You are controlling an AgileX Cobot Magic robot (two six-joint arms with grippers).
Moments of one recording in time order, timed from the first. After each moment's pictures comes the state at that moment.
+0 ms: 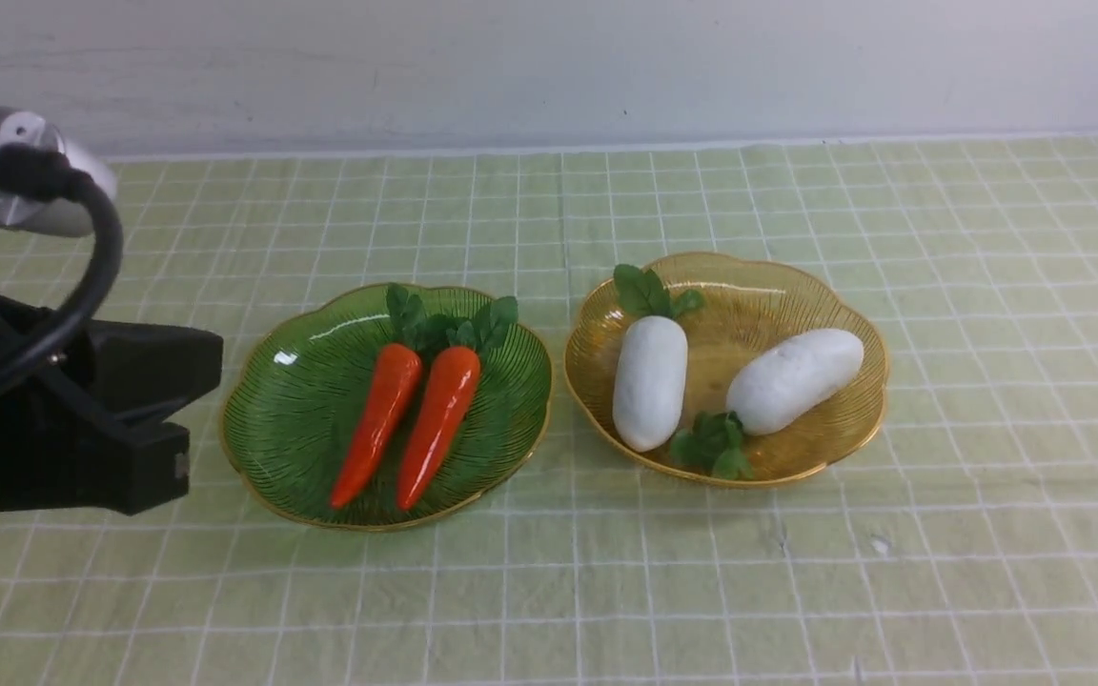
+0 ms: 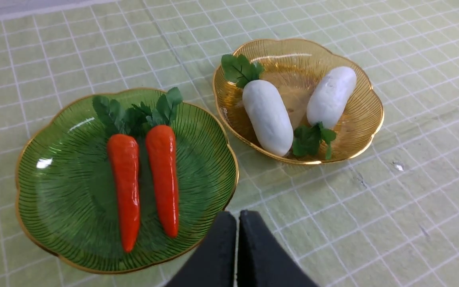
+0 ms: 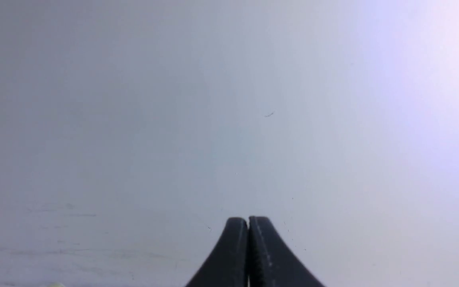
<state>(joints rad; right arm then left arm) 0.26 0.02 -0.52 0.03 0.34 0.08 -0.38 0.81 -0.88 -0.20 0.66 0.08</state>
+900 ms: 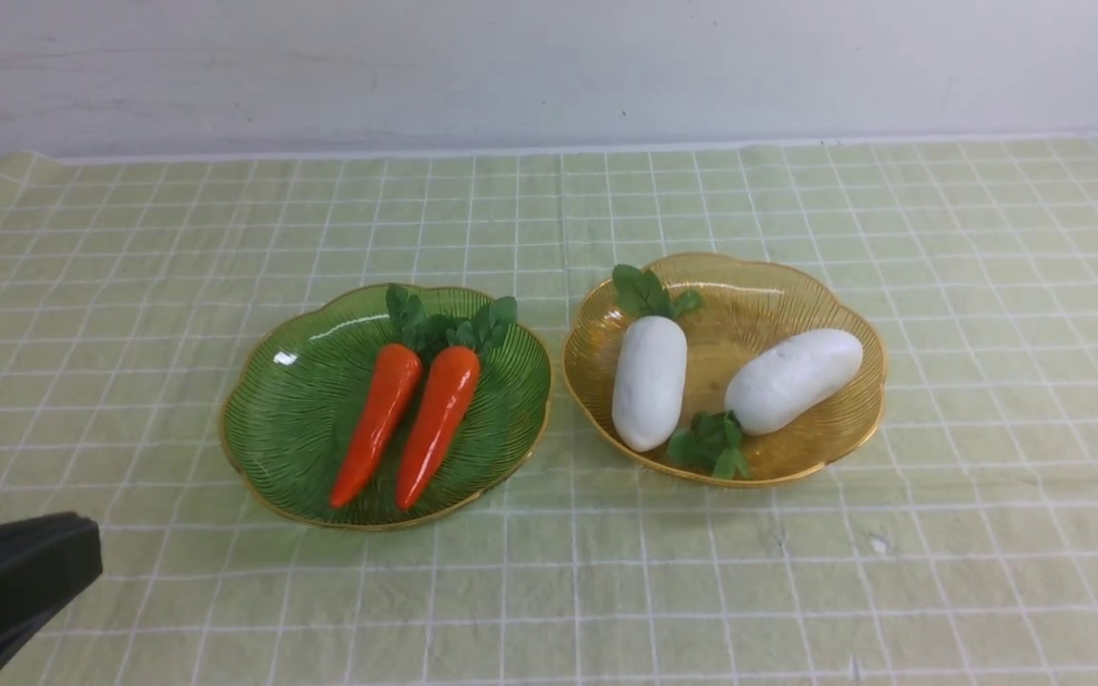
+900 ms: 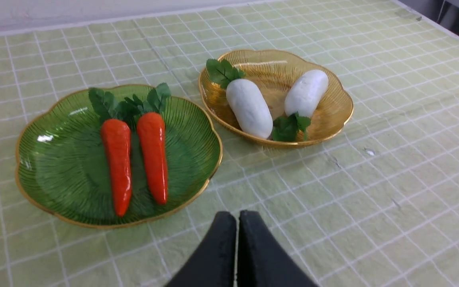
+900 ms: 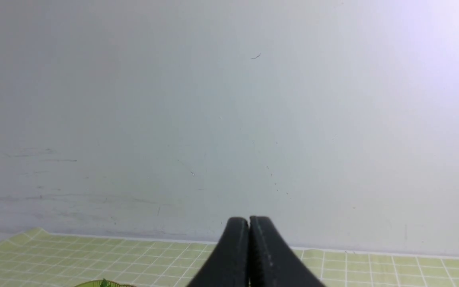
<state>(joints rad) 0.26 -0.02 -0.42 -0.03 0.39 0.09 -0.38 0.42 -0.66 -0.22 0.74 0.08</state>
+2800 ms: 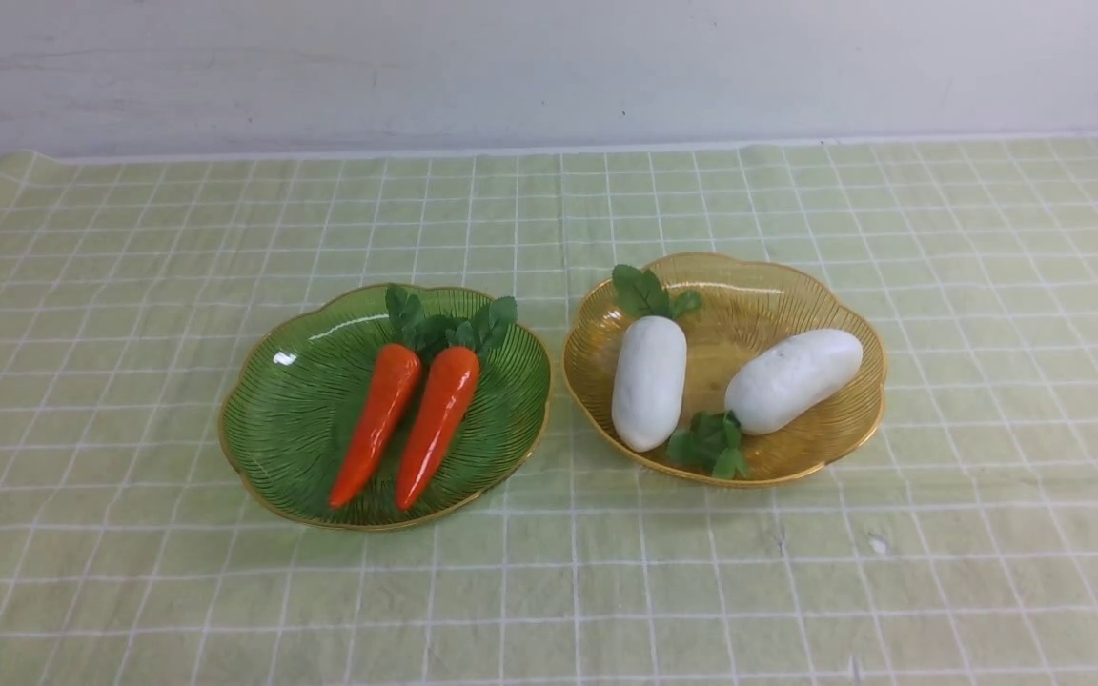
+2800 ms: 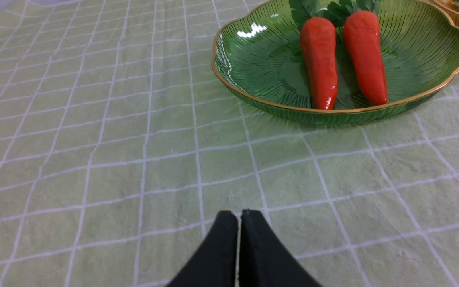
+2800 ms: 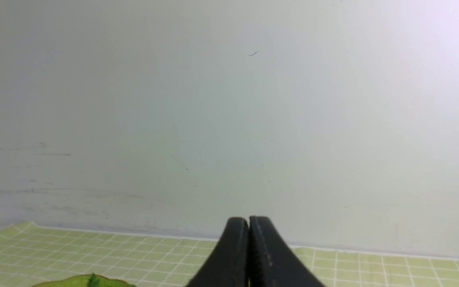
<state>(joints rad) 0.26 -0.02 -0.42 -0.07 0.40 0.08 -0.09 -0.01 0.03 0.00 0.39 0.11</state>
